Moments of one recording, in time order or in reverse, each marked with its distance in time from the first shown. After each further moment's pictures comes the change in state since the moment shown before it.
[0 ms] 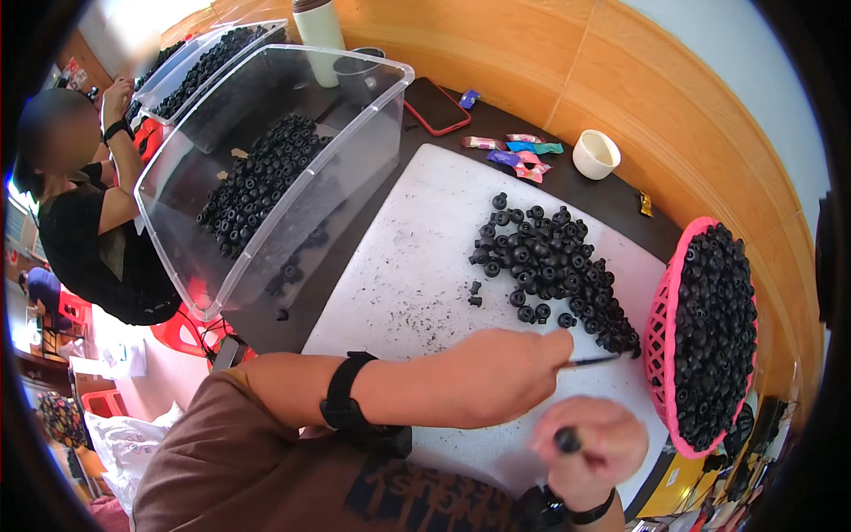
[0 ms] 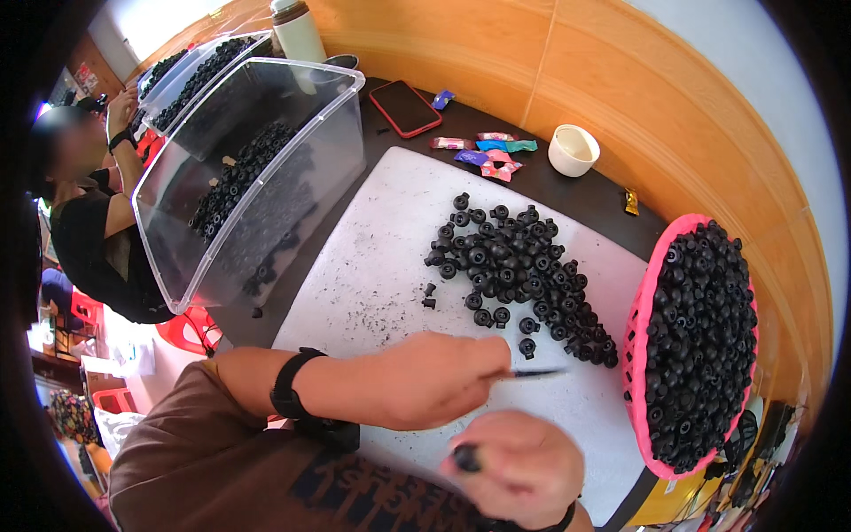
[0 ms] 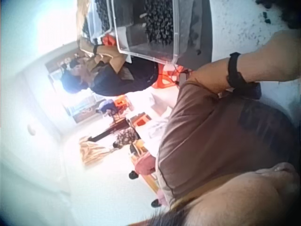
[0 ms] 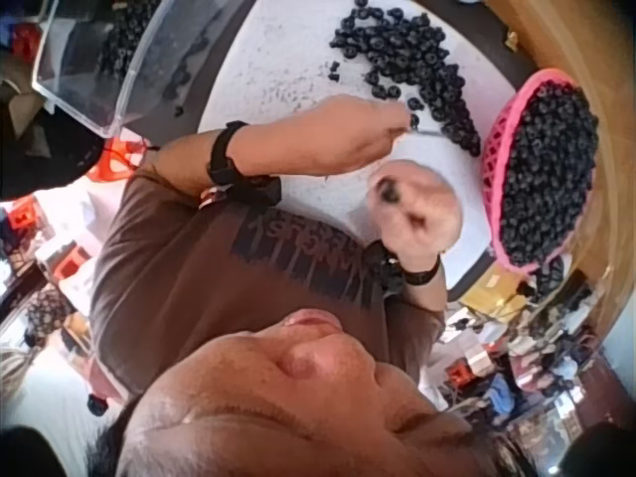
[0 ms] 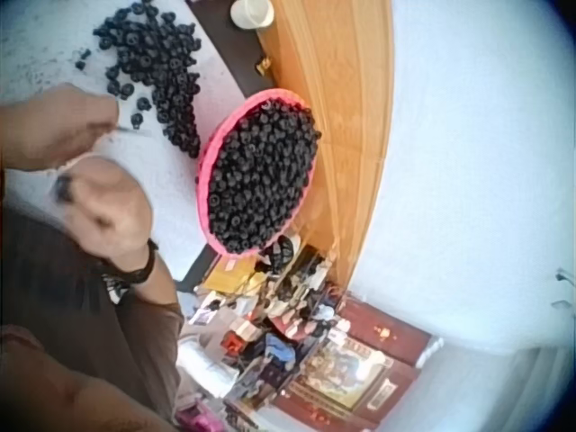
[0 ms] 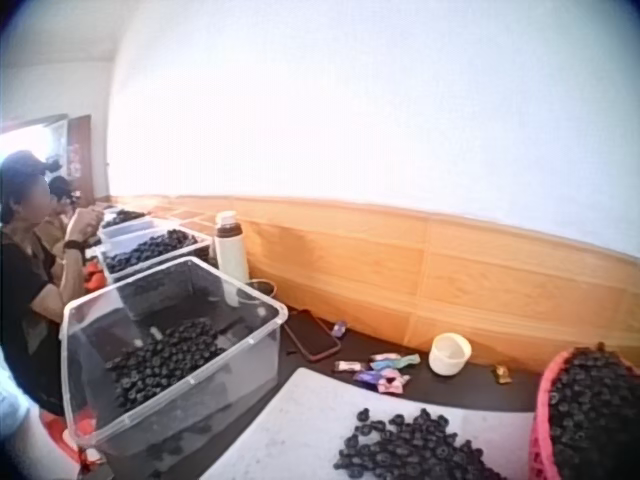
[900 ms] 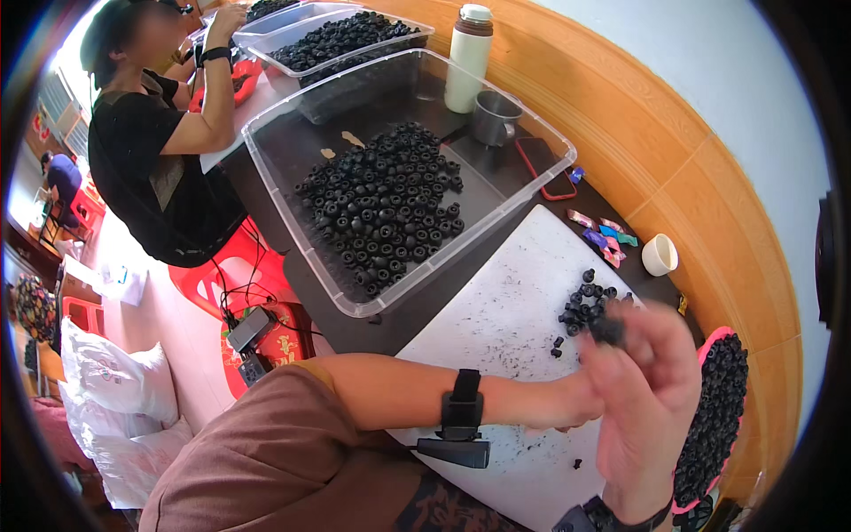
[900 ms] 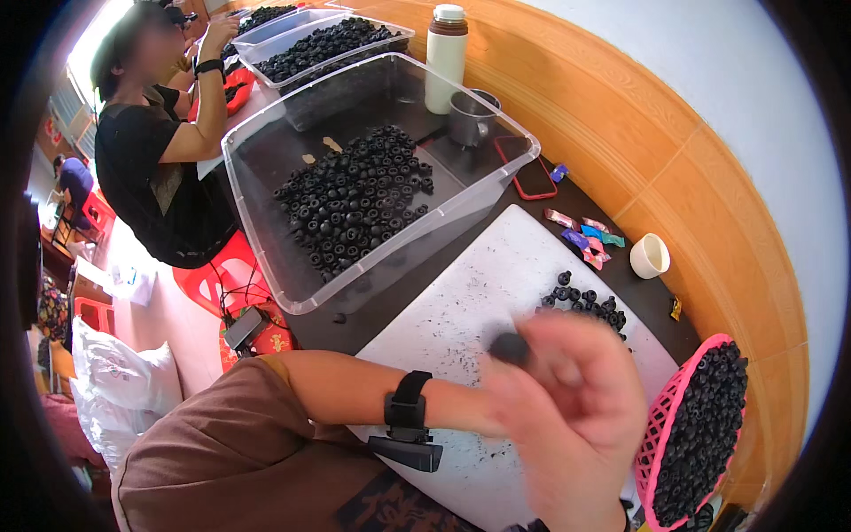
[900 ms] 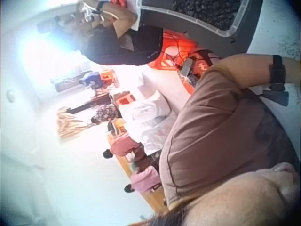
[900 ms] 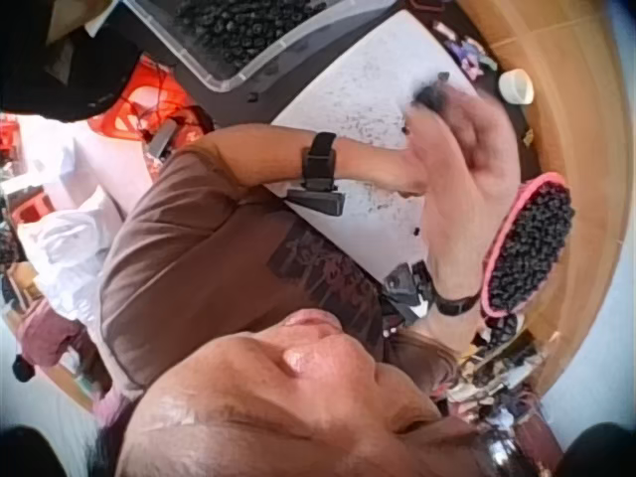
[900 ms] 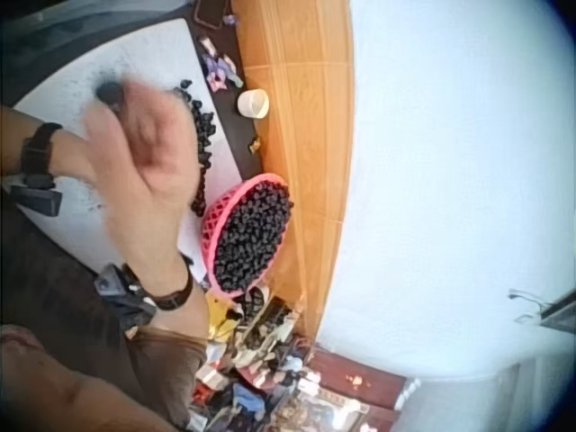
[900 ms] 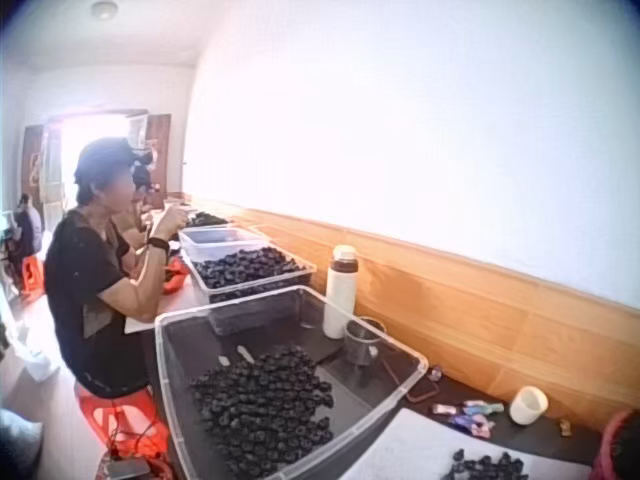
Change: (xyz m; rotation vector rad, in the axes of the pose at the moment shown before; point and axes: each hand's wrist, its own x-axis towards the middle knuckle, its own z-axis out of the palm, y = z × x) left_hand 0.015 -0.049 0.044 -1.051 0.163 0.145; right_hand 0.102 -0.046 0.096 0.087 0.039 0.421
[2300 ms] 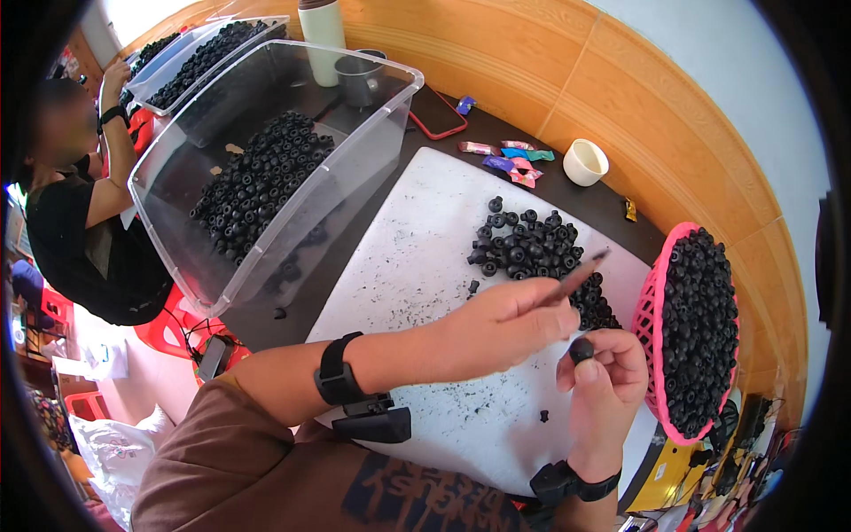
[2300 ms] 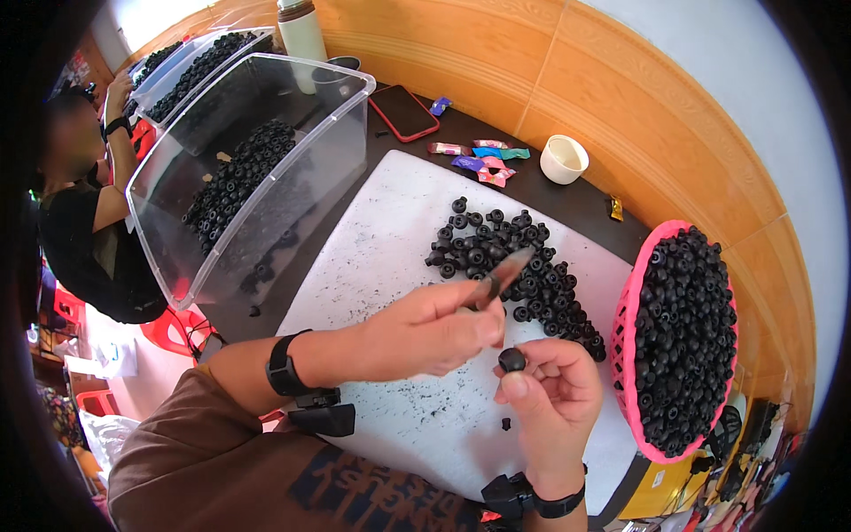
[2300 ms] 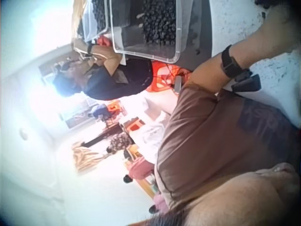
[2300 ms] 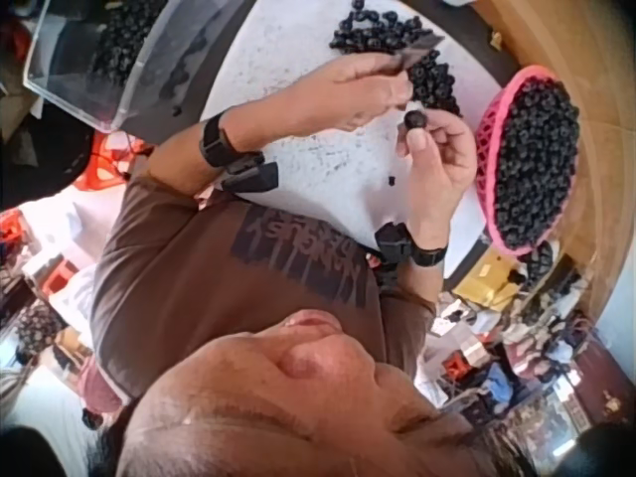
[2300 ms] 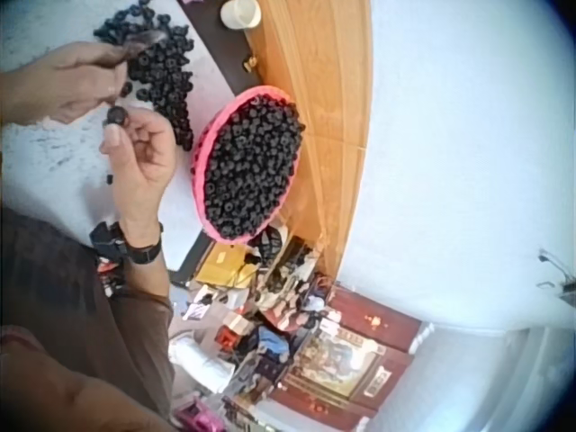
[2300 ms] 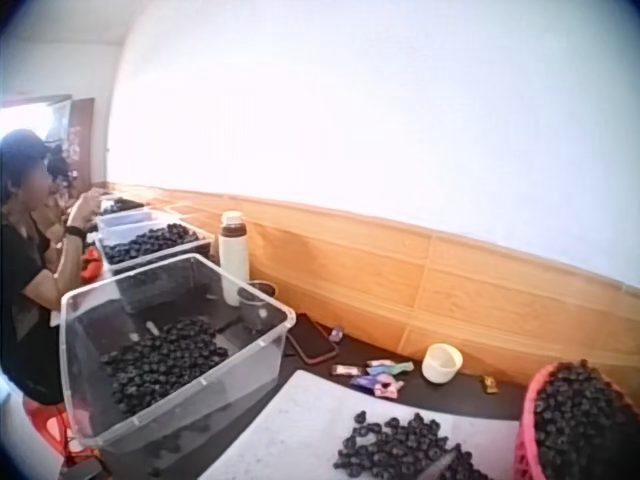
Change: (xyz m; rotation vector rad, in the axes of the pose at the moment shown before) left_hand 0.005 0.081 0.005 -0.031 0.027 -0.355; right_hand -0.054 0.078 -0.108 0.167 0.232 -0.073
